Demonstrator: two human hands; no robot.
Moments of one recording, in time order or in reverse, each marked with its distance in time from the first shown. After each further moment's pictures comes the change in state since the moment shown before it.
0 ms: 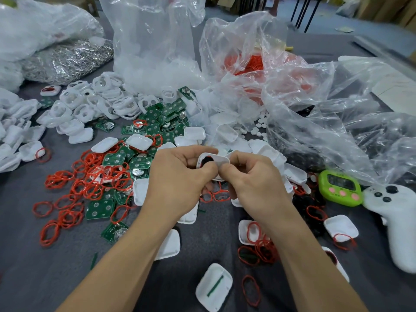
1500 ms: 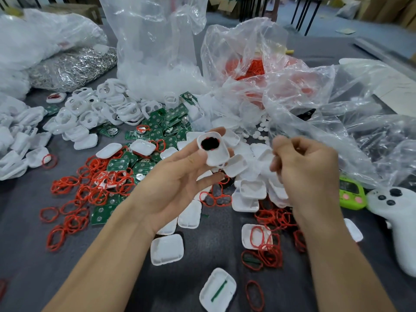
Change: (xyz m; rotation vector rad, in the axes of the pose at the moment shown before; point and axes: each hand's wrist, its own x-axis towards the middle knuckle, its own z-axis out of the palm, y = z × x) left_hand 0.014 -0.003 -0.025 -0.708 -0.543 -0.239; right_hand 0.006 -0.006 -0.045 -0.005 0.450 0.078
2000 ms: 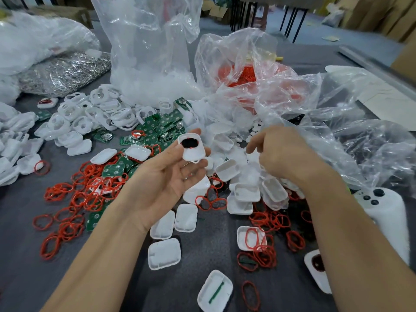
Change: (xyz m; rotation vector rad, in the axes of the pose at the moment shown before) left_hand 0.005 0.008 -0.018 -0.147 0.113 -0.034; right_hand 0.061 -0.025 0.010 -0.933 -0.462 -0.193
